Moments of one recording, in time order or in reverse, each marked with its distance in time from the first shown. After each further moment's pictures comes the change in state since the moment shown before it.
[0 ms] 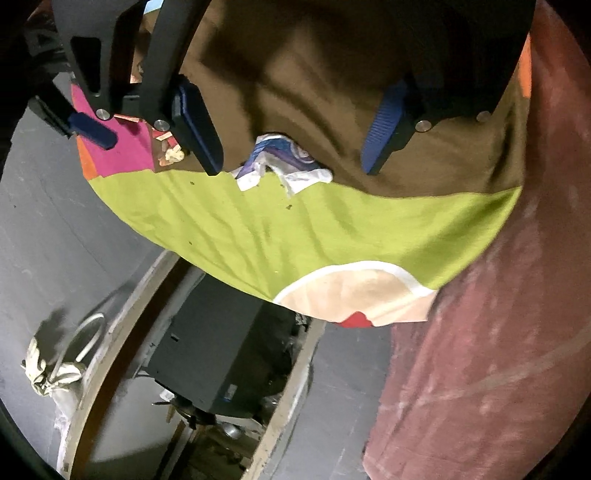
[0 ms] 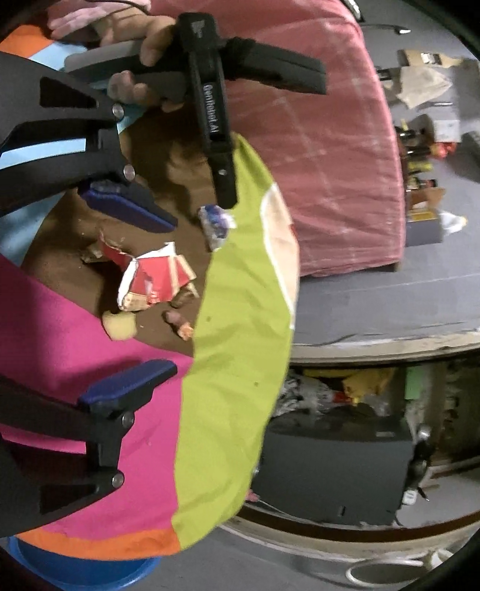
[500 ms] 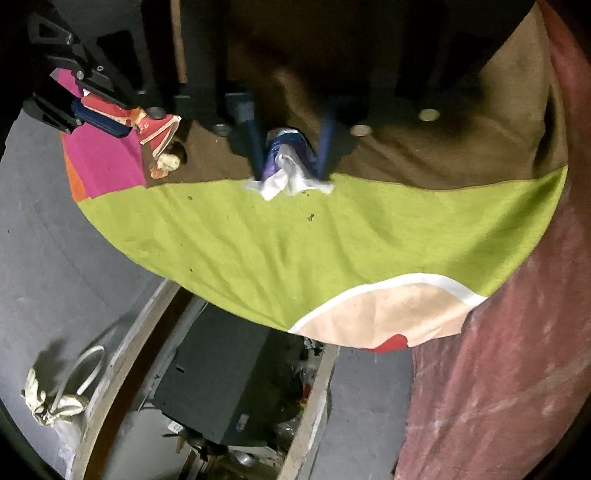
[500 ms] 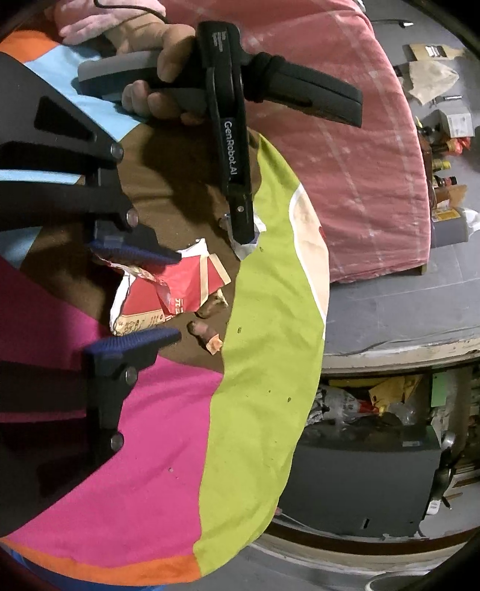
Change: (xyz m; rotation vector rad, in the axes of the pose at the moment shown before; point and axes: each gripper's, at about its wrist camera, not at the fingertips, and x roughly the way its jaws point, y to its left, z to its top) left arm 0.034 -0.014 0.004 0.067 0.109 0.012; right arm 0.013 -0.003 -0.007 0.025 0.067 0.045
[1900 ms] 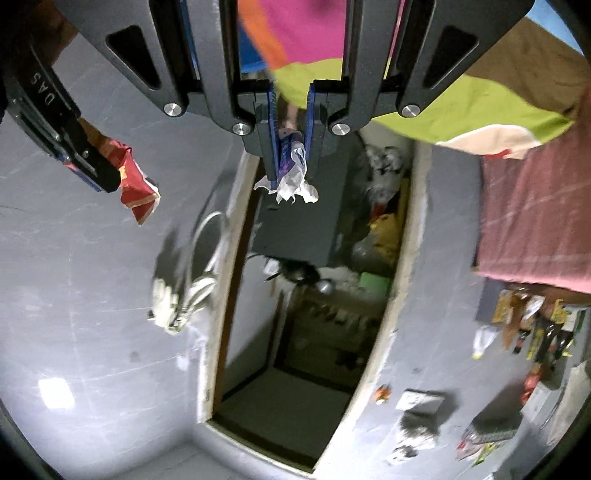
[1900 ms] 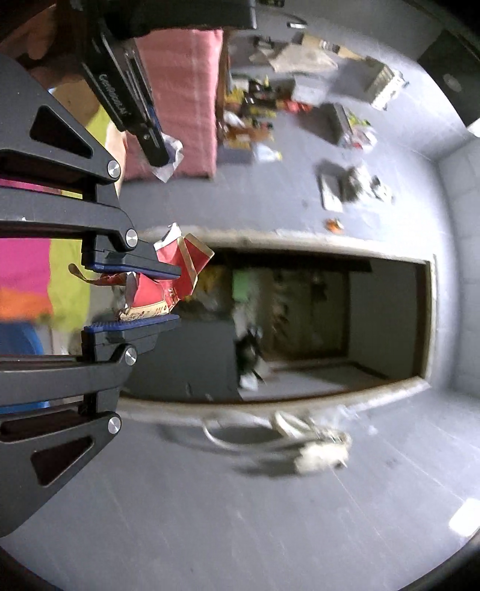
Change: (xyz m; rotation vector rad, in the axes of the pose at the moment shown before) left arm -0.143 -0.255 -0.034 0.156 -0.758 -0.153; right arm -0.255 -0.061 -0.008 -0.044 -0.822 -0.466
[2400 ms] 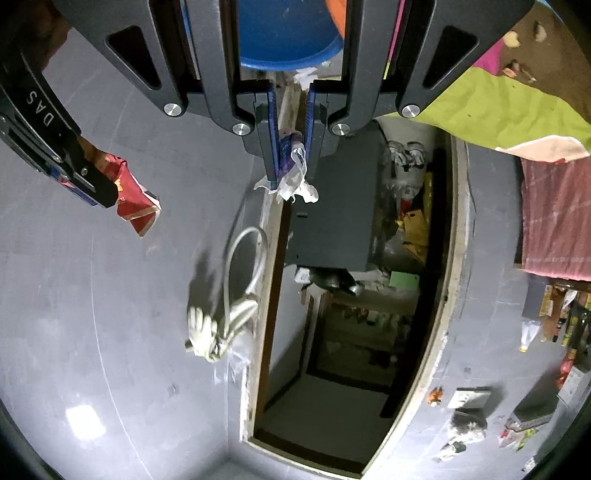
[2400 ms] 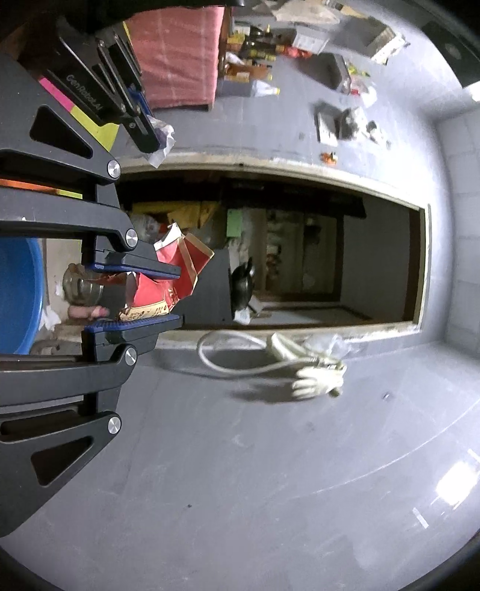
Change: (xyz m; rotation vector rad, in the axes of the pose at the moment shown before) left arm 0.067 -0.097 -0.046 0.086 0.026 -0.043; right arm -0.008 -0.112 -0.034 0.023 0.006 -0.175
